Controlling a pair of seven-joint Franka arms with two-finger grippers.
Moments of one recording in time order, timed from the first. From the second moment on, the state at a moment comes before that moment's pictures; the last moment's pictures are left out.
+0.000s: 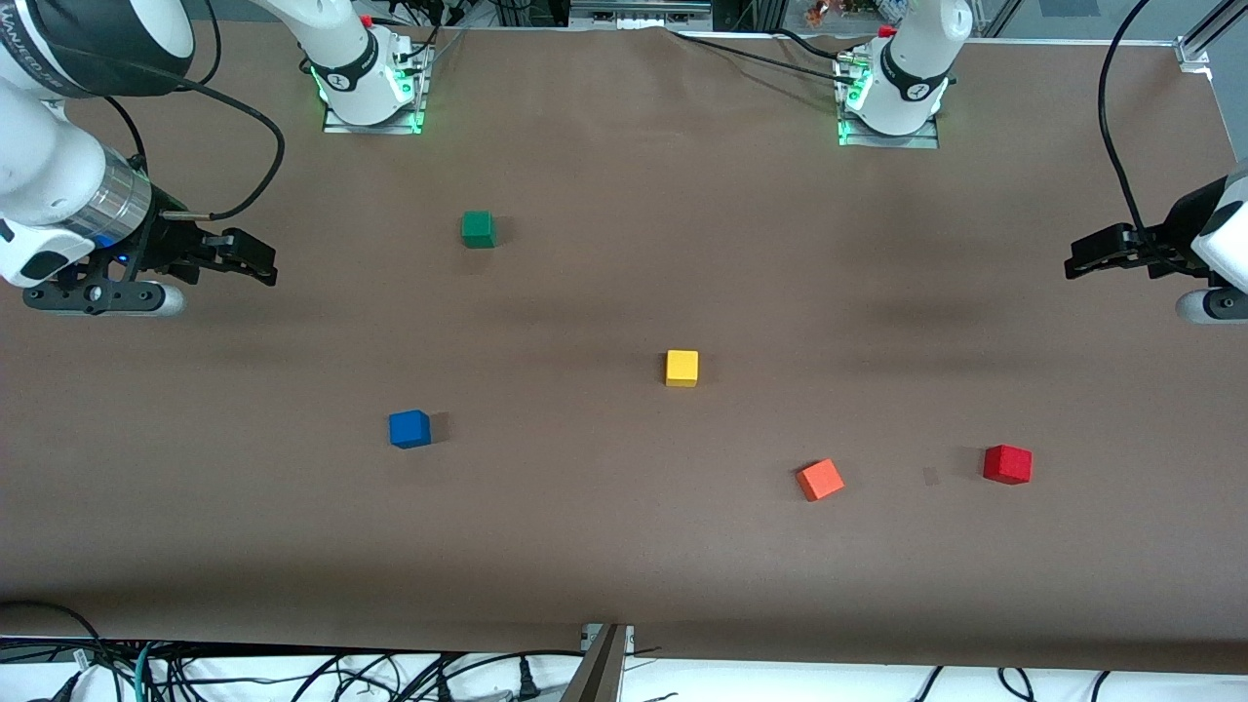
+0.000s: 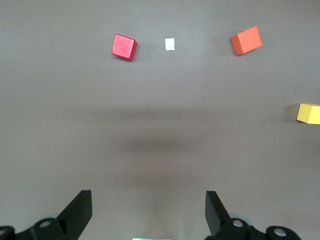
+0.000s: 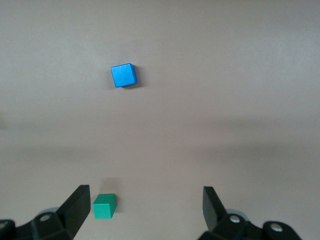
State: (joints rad) left arm 0.08 0.16 -0.05 -1.44 -0.01 1.45 -0.01; right arm 0.30 0.11 -0.18 -1.61 0.05 1.66 0.14
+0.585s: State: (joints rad) left arm 0.09 0.19 -0.05 -1.43 -0.01 1.45 -0.01; right arm 0.30 0.11 -0.18 -1.60 0.05 1.66 0.14
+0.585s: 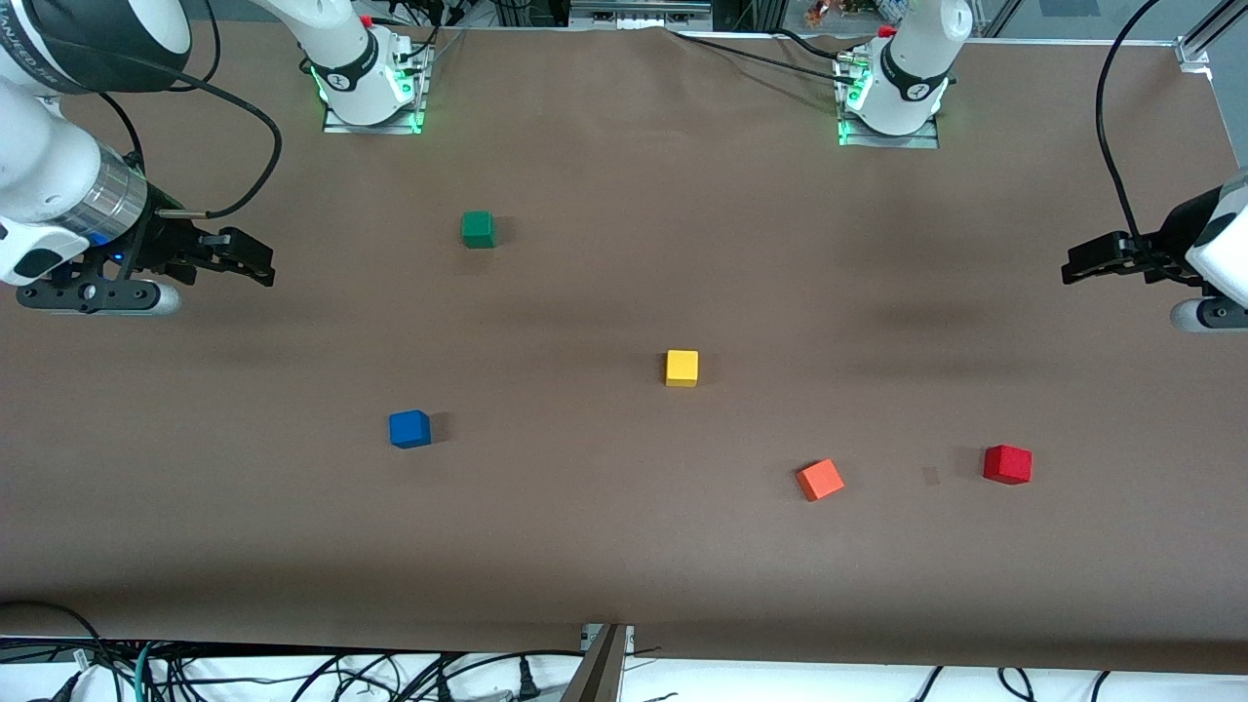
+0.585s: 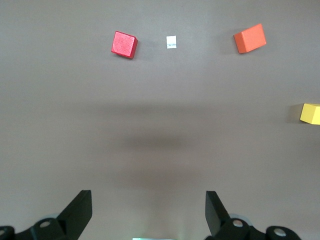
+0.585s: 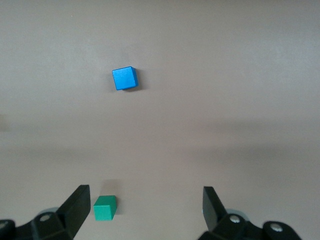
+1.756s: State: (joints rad) left arm 0.14 0.63 -0.04 -1.46 0.05 1.98 0.28; right arm 0.37 0.53 -0.15 -1.66 0.10 2.25 0.14
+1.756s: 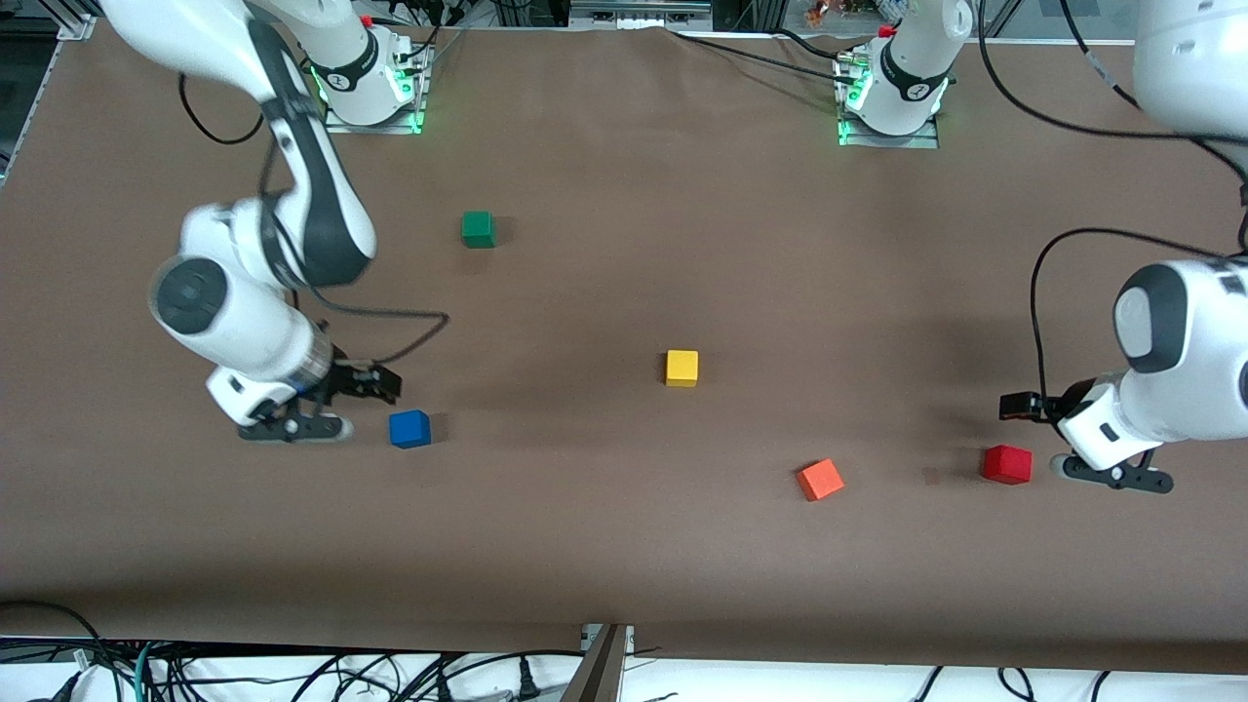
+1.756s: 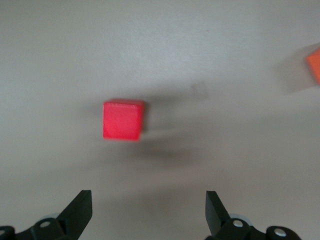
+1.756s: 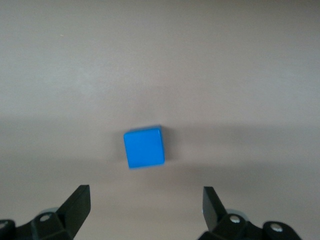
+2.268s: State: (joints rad) left arm 0.20 0.73 -0.04 -1.54 0.05 2.26 0.38; right arm 0.38 0.68 -0.15 -1.65 0.10 2.40 0.12
